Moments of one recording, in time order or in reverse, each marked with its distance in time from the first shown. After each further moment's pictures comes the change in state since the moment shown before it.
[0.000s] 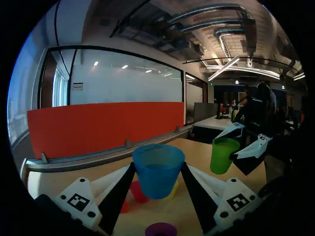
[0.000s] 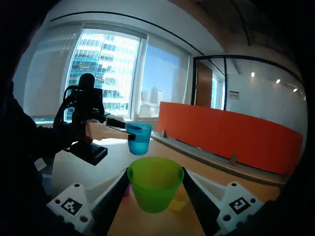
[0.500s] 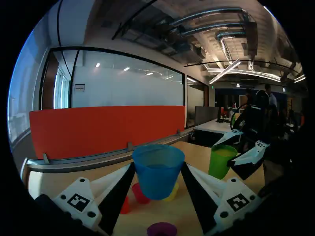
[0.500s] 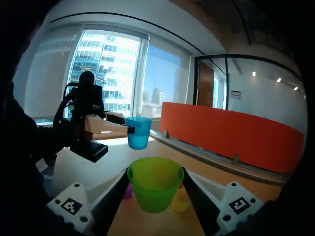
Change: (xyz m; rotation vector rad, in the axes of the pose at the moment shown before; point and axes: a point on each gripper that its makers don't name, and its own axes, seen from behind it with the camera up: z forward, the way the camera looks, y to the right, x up) left arm 0.013 -0.005 -0.013 0.008 0.019 -0.010; right arm -0.001 -0.008 0.007 0.018 0.003 0.006
